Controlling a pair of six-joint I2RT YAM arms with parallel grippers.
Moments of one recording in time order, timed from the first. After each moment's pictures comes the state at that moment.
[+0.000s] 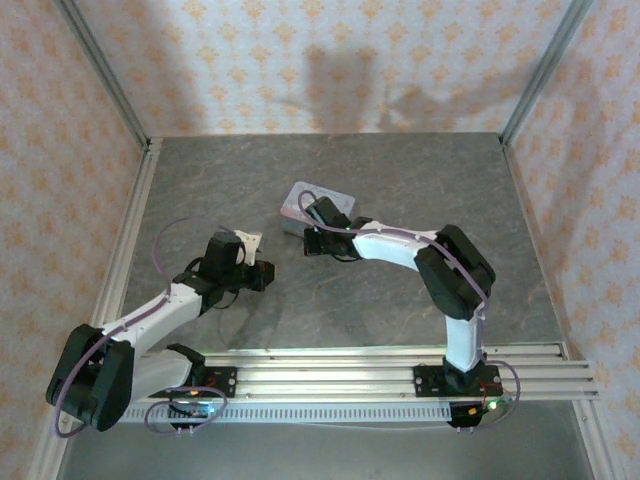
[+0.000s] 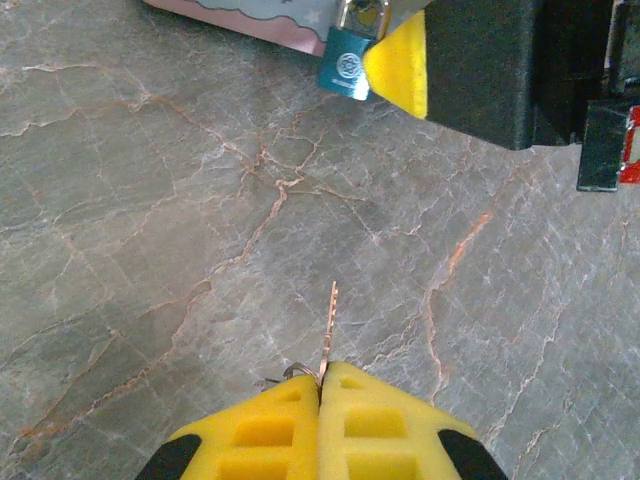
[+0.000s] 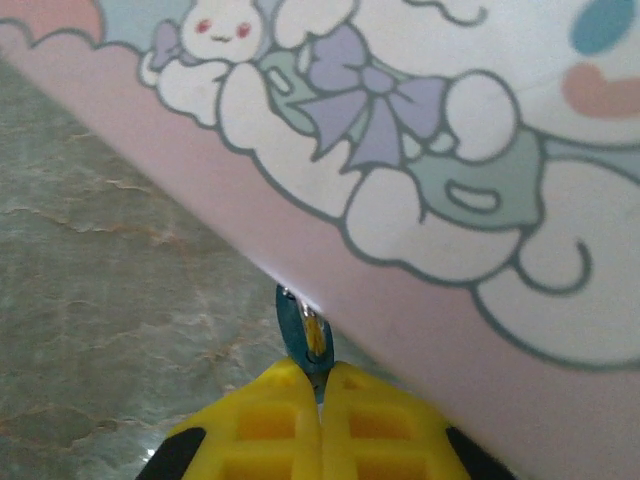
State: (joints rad) left arm -0.34 1.13 0.47 -0.13 0.36 -0.33; right arm 0.77 1.91 1.26 -0.29 0.03 0.57
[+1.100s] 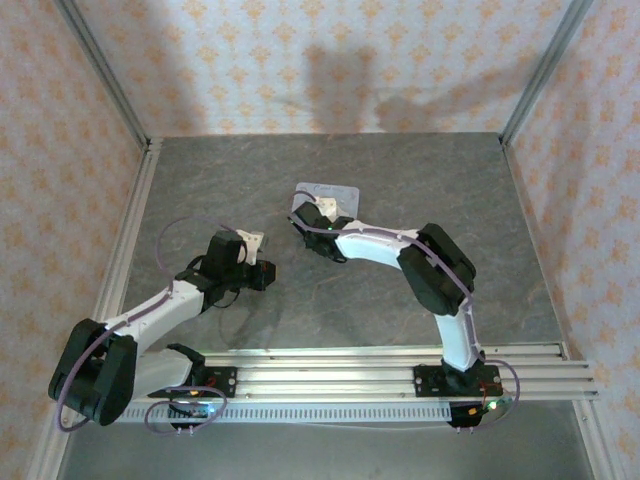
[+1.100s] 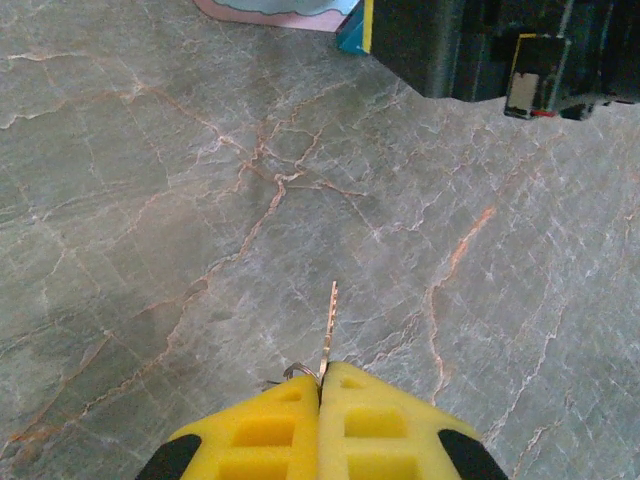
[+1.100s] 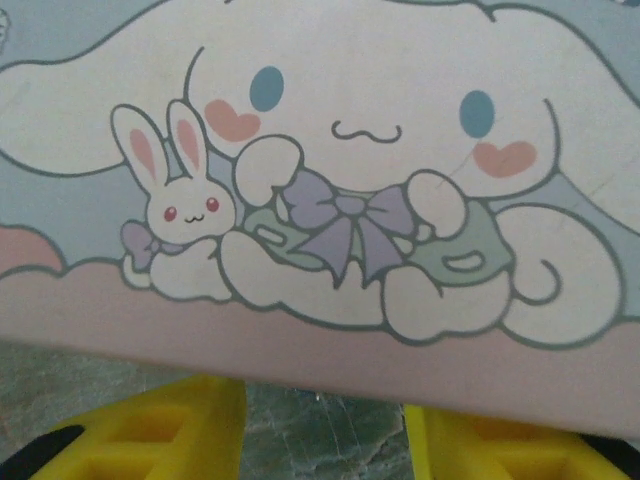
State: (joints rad) left arm -0.34 1.16 0.48 -0.13 0.36 -0.33; right arm 0.83 2.03 1.40 -0.42 0.44 0.70
